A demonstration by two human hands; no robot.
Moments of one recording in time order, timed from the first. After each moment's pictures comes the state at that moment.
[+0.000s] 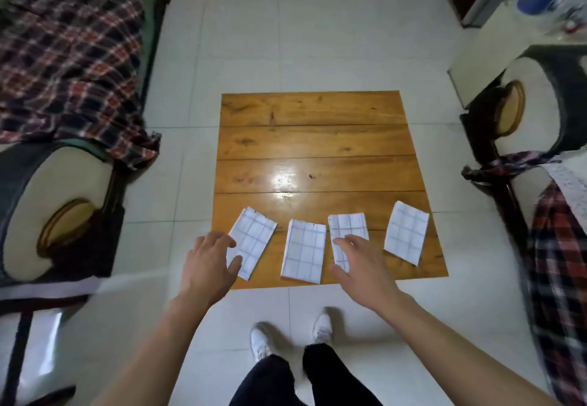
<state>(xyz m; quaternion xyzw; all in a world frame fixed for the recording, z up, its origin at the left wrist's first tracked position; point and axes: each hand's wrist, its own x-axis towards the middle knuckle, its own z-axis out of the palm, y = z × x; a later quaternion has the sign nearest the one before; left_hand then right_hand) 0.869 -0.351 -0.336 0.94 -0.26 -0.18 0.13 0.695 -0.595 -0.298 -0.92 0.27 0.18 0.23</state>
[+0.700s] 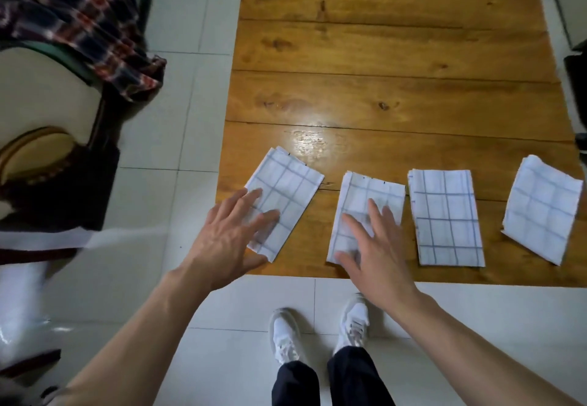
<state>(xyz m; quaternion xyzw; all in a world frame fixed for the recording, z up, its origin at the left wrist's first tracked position) 0.908 -0.313 -0.551 0.87 -0.45 -0.19 0.04 0.738 -0.539 -0.554 -0.94 0.23 0.15 0.21</state>
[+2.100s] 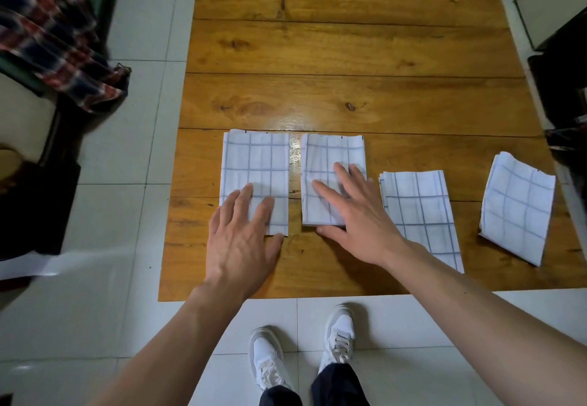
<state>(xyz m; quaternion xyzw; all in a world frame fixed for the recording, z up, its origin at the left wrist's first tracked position) 0.870 -0.407 -0.568 0.93 -0.31 -0.15 0.08 0.785 -0.616 -0.572 -0.96 0.12 0.14 0.19</state>
